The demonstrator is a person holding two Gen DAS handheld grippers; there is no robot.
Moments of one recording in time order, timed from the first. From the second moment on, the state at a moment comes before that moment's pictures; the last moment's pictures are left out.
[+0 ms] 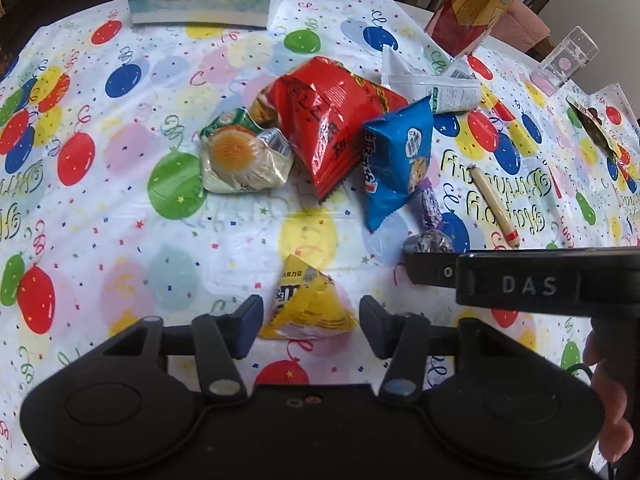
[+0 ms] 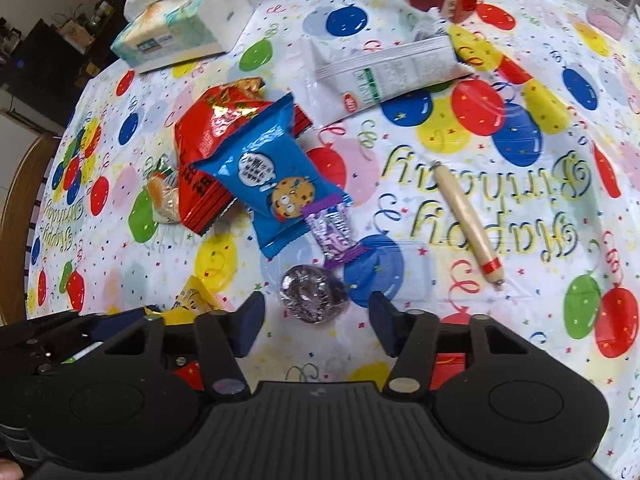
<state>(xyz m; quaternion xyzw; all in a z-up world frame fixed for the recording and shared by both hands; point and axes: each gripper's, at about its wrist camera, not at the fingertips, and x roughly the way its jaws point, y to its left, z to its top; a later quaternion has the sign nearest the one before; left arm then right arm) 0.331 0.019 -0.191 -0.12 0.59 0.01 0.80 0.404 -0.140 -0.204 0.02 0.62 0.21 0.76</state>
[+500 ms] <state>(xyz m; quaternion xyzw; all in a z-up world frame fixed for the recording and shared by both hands) 0.326 0.021 -0.188 -0.13 0.58 0.01 0.80 0.396 -0.143 -0.200 0.03 0.61 0.21 0.76</state>
